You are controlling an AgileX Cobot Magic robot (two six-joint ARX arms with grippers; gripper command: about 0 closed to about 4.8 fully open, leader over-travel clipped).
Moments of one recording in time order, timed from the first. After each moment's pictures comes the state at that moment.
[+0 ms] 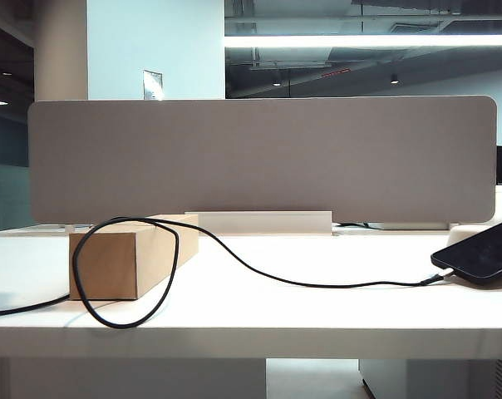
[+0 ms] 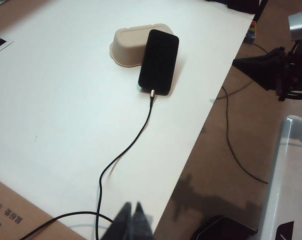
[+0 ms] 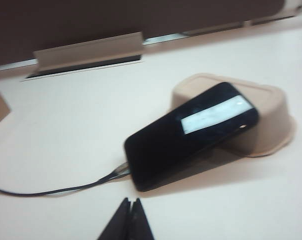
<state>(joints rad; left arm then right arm) -0.29 1.19 1.45 -0.95 0.73 0.46 0.04 0.00 0.01 -0.12 -0.01 0.18</state>
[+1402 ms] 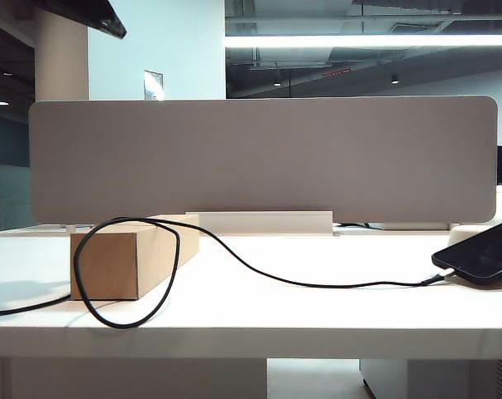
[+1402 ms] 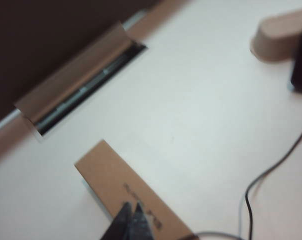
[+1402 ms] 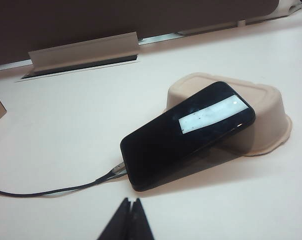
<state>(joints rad) -0.29 1.16 1.12 -0.34 0.33 0.47 0.03 0.00 0.01 -0.12 0.00 0.18</state>
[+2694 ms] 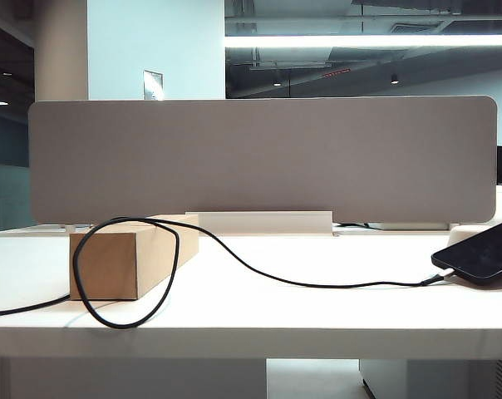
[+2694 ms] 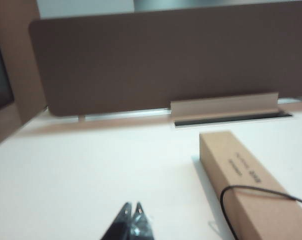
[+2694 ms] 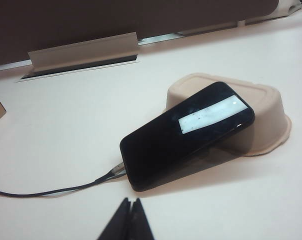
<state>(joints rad) 0.05 0.07 0.00 0.21 0.14 0.07 0.03 0.00 0.01 -0.12 0.00 0.18</state>
